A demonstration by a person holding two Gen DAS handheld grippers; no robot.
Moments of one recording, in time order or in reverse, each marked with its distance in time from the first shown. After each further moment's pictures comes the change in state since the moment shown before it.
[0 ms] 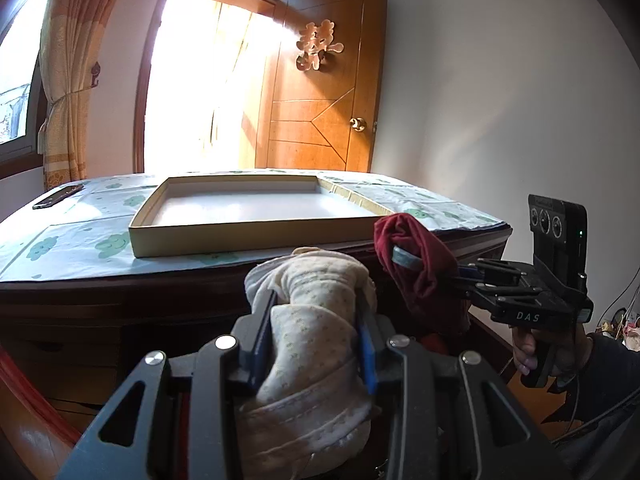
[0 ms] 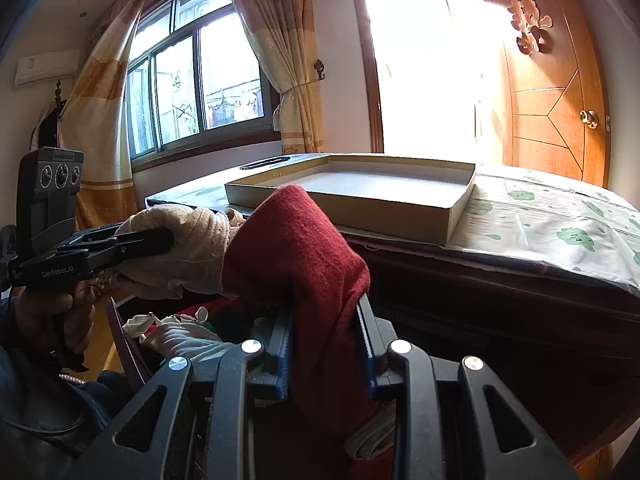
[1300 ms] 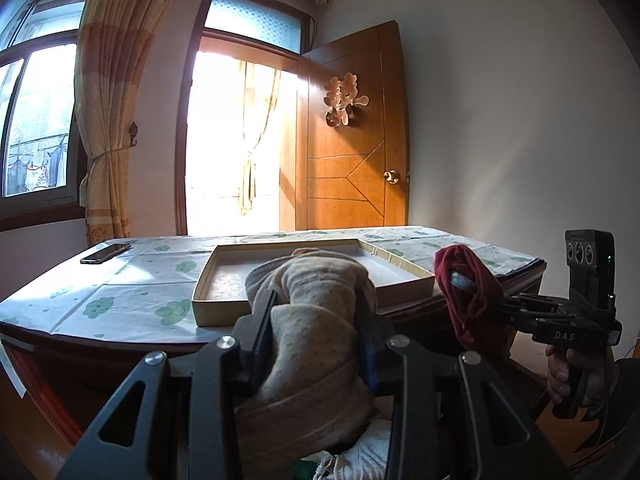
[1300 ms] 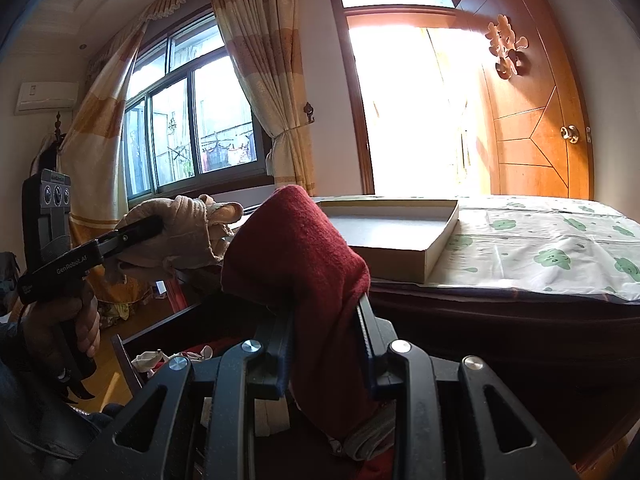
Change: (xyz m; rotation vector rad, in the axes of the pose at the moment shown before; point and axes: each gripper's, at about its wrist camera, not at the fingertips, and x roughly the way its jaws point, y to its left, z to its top) left arm -0.031 0.006 0.023 0.057 -0.209 0.161; right arm -0.026 -0.006 0.004 0.055 -0.154 -0.013
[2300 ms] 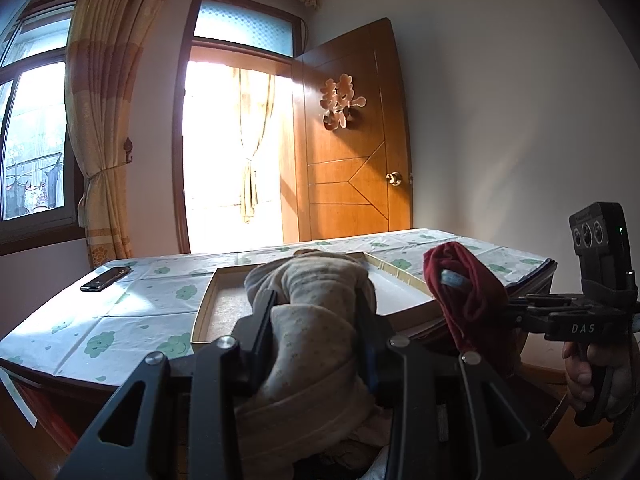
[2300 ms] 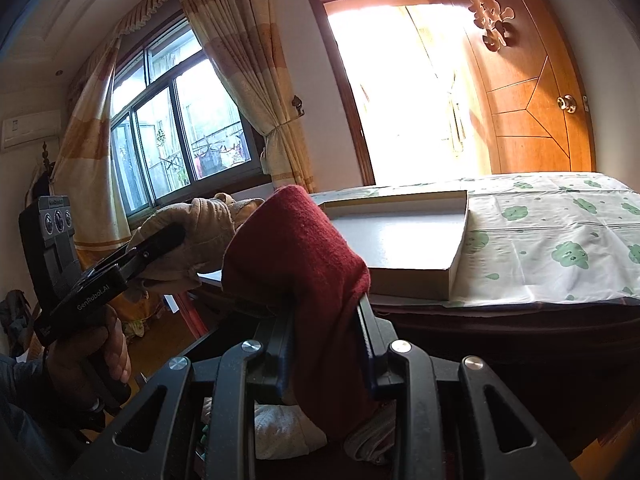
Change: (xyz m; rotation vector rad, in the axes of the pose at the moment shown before) left arm 0.021 -0.006 0.029 0.056 -0.005 0.017; right arm 0.015 0.009 0.035 0.118 0.057 0.011
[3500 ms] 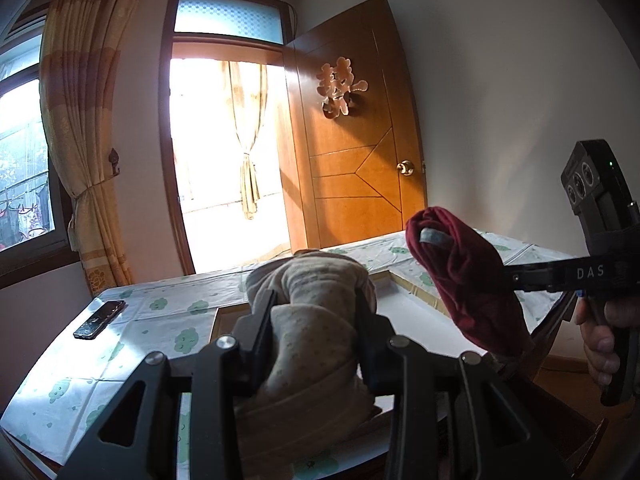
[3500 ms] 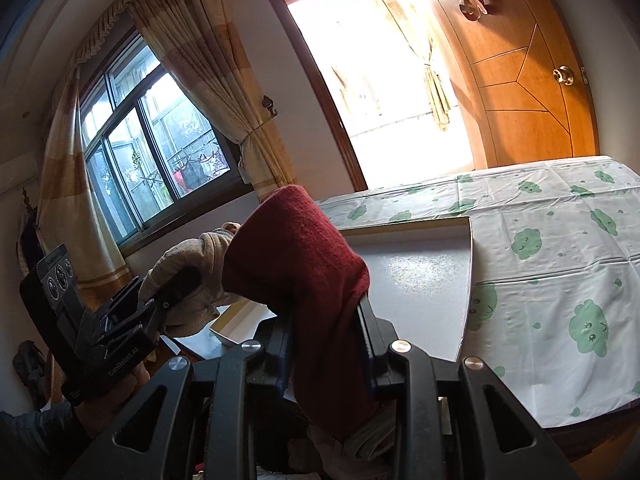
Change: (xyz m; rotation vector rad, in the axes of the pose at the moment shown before) left arm 0.089 0.015 0.061 0.075 0.053 0.022; right arm 0.061 -0.036 0.095 0.148 0.066 -0.009
